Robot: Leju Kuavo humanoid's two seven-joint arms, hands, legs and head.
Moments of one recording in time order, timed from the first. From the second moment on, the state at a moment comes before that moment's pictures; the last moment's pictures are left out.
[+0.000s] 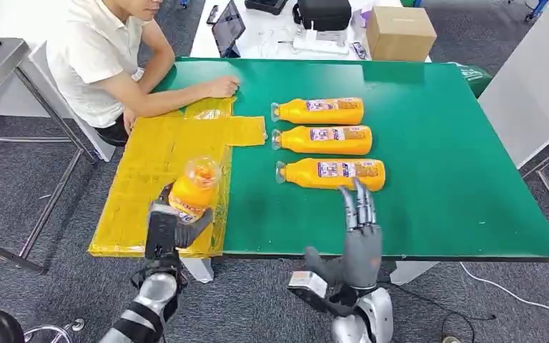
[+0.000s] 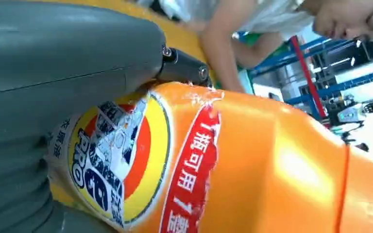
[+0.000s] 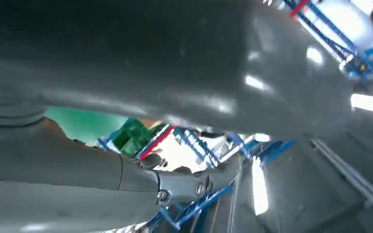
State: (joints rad) left arm -0.28 -0.11 -0.37 -1.04 -0.13 0.70 -0.44; right arm 0.08 0.27 0.13 -1.49 0.93 -0.70 -0.69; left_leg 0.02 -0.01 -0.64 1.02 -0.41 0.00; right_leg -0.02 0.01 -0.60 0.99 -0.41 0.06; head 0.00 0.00
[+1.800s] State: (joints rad) left arm -0.82 -0.08 -0.55 -0.33 -0.77 0.10 0.00; right arm -0.01 0.28 0.24 -1.25 0.70 -0.70 -0.70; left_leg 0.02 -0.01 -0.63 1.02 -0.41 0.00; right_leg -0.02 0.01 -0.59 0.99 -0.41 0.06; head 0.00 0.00
